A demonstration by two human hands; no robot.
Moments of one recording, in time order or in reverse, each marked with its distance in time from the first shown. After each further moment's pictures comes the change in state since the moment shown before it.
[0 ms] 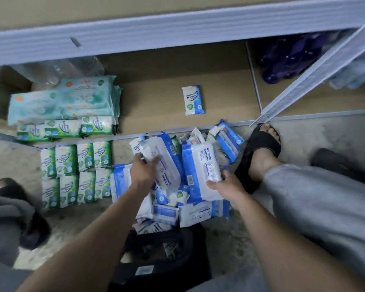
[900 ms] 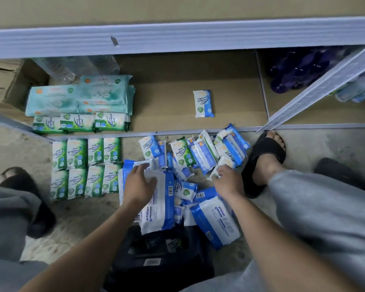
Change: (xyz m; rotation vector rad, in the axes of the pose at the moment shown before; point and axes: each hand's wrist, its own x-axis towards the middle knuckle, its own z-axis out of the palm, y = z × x) left_hand -0.023 -0.045 -0.058 0.585 -0.058 0.338; right_hand -0.010 -0.020 0.020 -0.451 0.230 -0.271
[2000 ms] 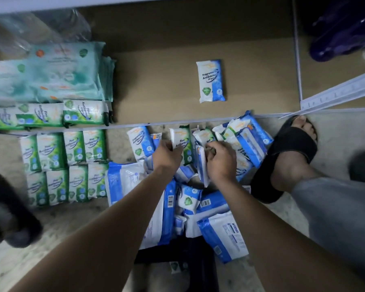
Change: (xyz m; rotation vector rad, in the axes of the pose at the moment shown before) left_hand 0.120 0.075 0.085 -0.355 -0.123 -0.388; right_hand 0.103 -0.030 0.058 0.062 0.186 -0.137
